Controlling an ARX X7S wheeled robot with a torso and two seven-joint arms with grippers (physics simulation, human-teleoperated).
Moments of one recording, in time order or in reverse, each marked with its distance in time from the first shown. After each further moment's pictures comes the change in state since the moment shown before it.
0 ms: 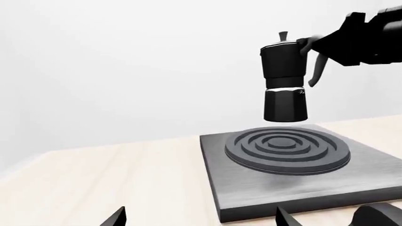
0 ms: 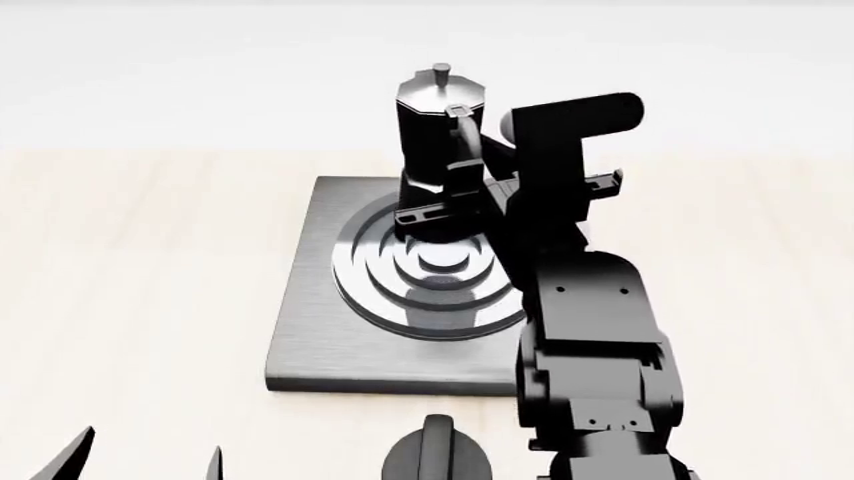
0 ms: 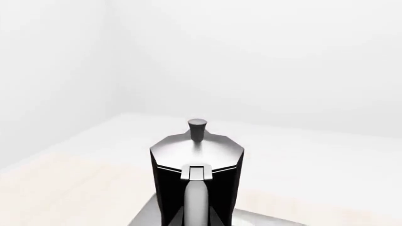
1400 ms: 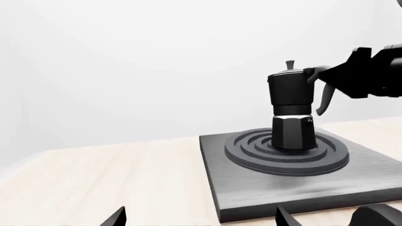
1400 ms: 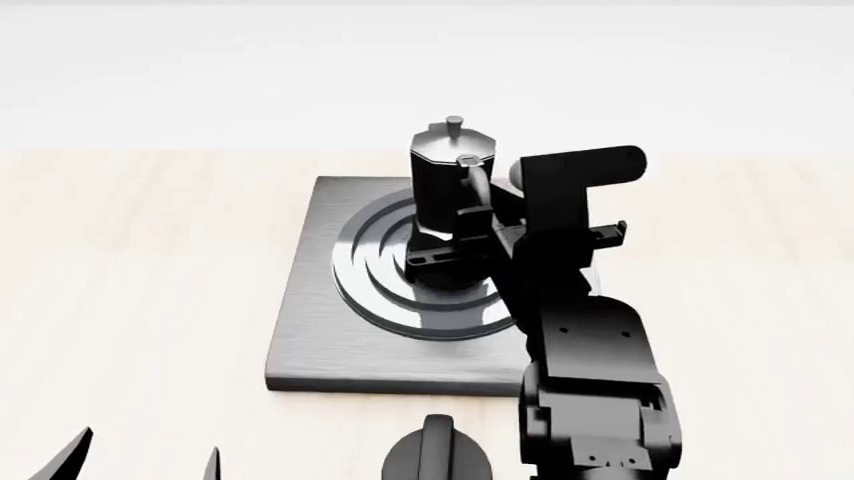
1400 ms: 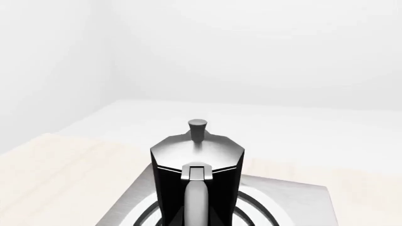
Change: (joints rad) left arm 0.001 -0.013 0.009 0.004 -0.018 0.009 -0.007; right arm -0.069 0.001 0.094 0.000 -0.073 0.012 0.001
